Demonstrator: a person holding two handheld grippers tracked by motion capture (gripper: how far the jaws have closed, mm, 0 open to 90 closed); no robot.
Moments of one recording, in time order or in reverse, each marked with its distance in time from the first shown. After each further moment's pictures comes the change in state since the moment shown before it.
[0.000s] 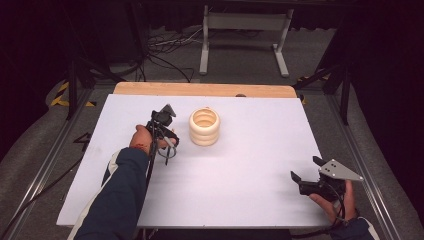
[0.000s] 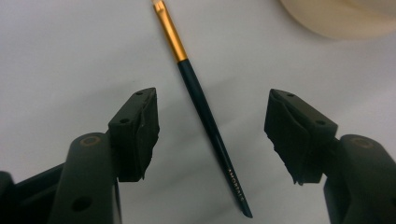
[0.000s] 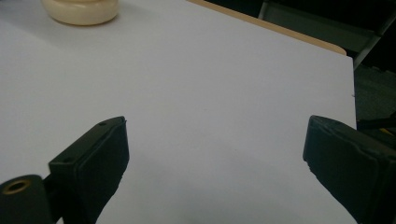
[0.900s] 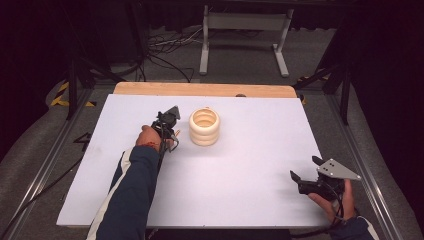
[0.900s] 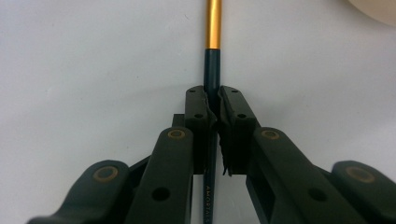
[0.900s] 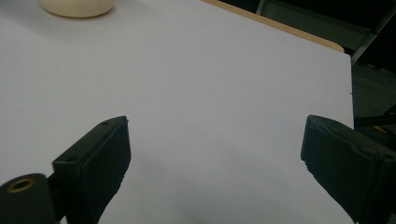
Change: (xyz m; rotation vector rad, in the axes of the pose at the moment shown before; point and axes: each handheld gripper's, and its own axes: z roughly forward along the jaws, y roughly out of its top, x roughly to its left) left arm -0.006 0.011 0.013 0.096 0.096 0.007; right arm 0.000 0.001 0.002 0.017 -0.012 -0.012
